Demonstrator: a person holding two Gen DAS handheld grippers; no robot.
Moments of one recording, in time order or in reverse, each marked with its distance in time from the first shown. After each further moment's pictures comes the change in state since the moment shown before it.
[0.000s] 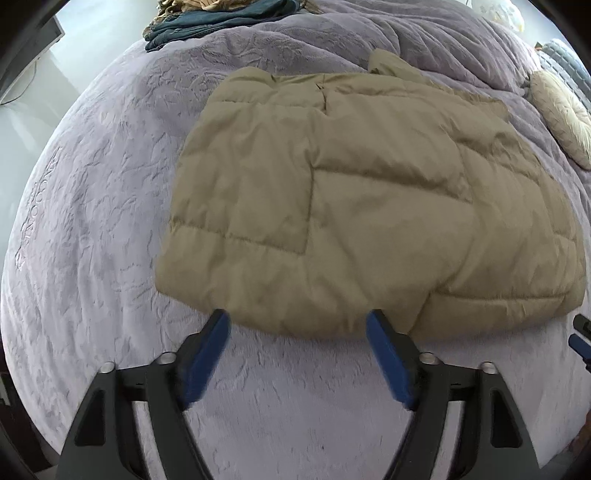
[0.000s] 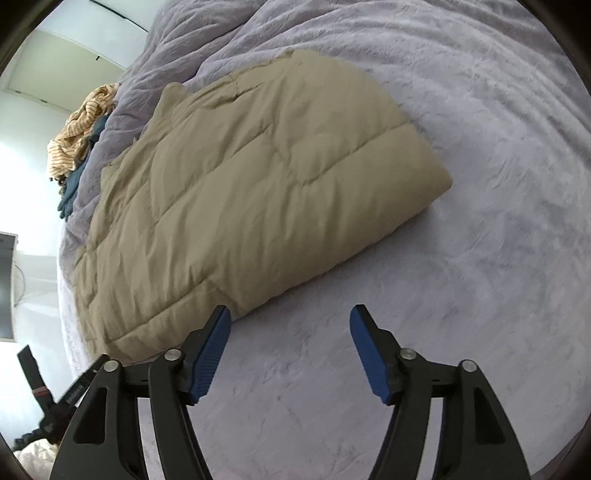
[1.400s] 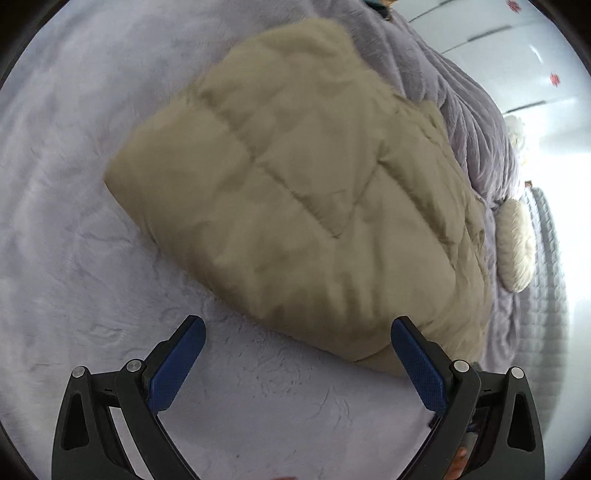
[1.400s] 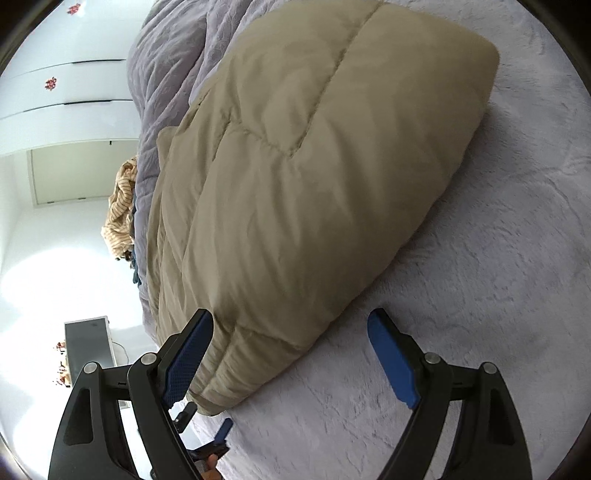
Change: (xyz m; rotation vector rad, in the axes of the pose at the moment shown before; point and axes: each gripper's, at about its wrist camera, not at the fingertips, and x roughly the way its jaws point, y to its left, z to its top) left arm 0.060 0.072 -0.038 -0.499 0.068 -0.518; right arm 0.070 -0.019 0.007 0.359 -0.009 0.401
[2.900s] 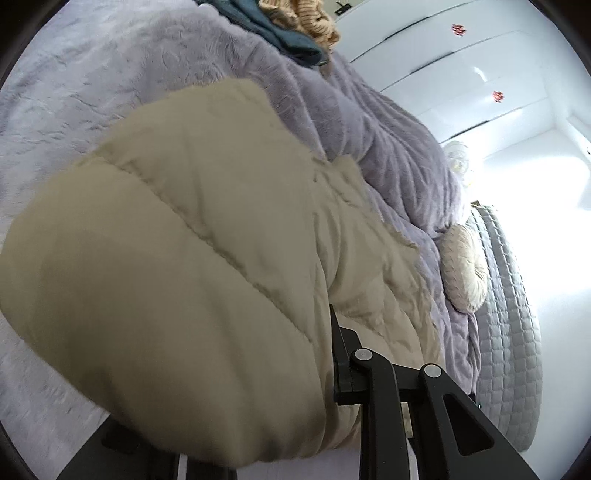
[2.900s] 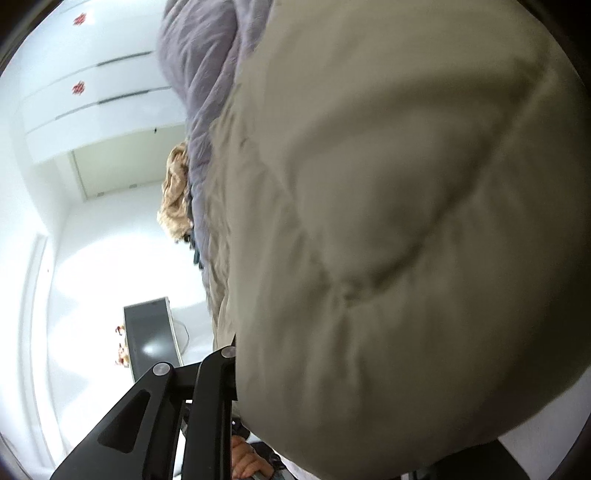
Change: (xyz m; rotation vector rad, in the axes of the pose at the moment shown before) left arm -0.020 -0.057 0.016 0.106 -0.206 -0.194; right arm 0.025 0.020 0.043 0.010 0.145 0.263
